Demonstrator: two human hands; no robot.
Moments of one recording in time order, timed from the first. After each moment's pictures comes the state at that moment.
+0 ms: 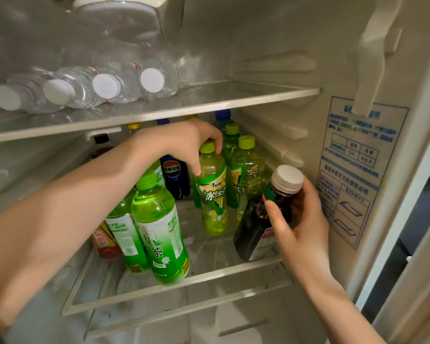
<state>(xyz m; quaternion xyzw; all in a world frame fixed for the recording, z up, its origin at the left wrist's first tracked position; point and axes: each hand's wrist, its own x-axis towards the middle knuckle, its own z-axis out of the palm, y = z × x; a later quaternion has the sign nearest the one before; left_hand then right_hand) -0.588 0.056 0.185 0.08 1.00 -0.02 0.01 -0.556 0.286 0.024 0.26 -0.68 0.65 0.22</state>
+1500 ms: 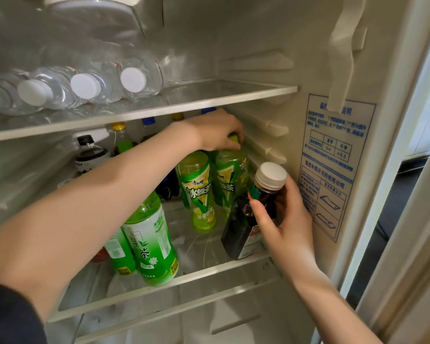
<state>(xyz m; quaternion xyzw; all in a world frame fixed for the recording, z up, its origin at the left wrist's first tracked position) -0.618 0.119 0.186 0.14 0.99 -0.04 -0.06 -0.561 0.290 0.020 0.27 -0.68 0.65 0.21</state>
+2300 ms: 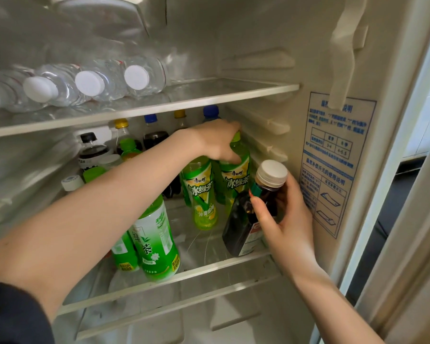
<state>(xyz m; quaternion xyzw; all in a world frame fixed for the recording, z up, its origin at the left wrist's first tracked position) -0.619 0.120 0.168 0.08 0.99 -0.04 -0.05 -0.559 0.291 0.022 0.27 -0.68 0.64 0.21</state>
